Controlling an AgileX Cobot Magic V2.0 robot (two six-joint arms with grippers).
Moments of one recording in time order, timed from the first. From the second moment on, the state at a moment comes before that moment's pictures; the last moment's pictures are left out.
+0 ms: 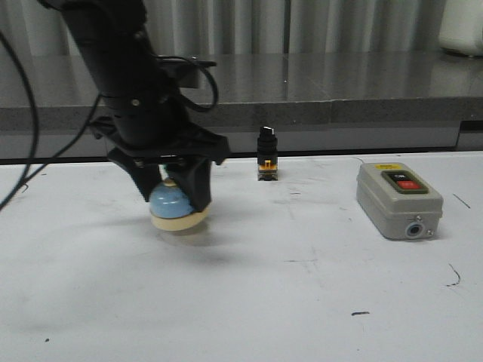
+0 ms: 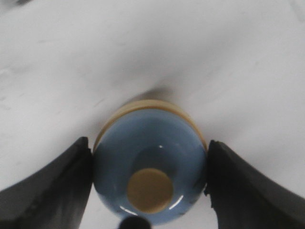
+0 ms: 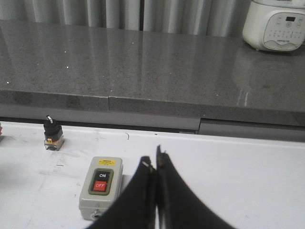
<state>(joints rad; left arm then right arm) -0.56 1.98 -1.44 -0.05 0.77 0.00 0.04 0.30 -0.45 0.03 0.34 -0.03</state>
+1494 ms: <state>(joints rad) -0.36 1.51 -1.09 -0.03 0.74 0.00 0.04 0.30 -0.45 0.03 0.34 -0.03</state>
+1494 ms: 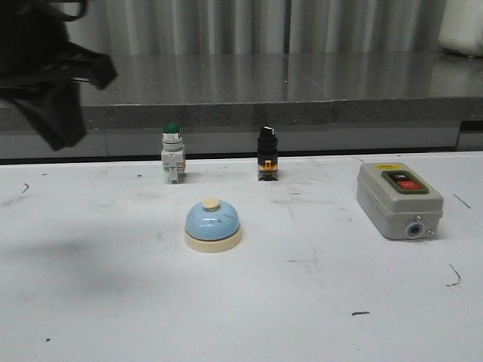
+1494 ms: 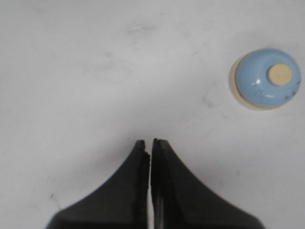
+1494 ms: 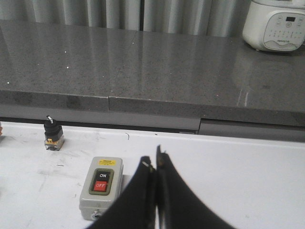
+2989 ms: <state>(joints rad) -0.19 0.12 -0.30 -0.13 0.33 0.00 0.48 1.15 -0.68 0.10 0.16 -0.03</state>
